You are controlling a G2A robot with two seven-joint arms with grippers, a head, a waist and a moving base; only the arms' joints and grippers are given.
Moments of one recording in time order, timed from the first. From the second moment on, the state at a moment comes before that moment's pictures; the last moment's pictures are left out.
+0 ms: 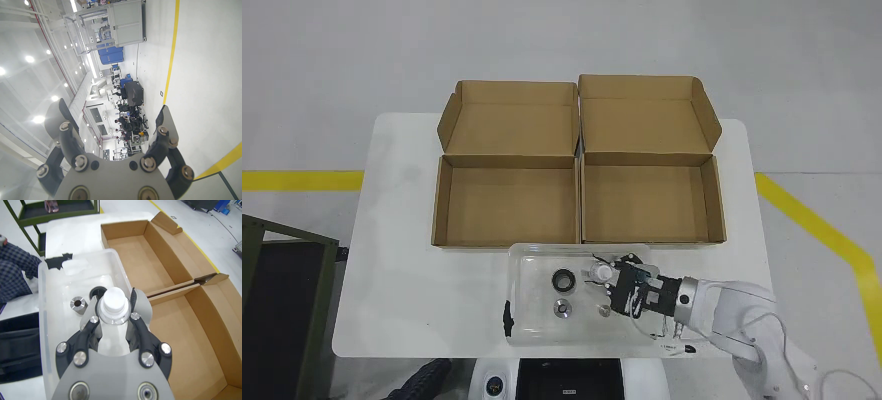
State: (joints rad) left arm -0.01 -0.37 -0.75 -1.25 2.03 -0.40 0.22; right arm -1.55 -1.06 1.30 -2.13 -1.27 -0.75 0.32
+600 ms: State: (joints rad) left arm -0.01 -0.37 -0.75 -1.25 2.03 -0.40 0.22; right arm -1.51 -1.07 1.39 -2.05 -0.84 -0.53 0.28
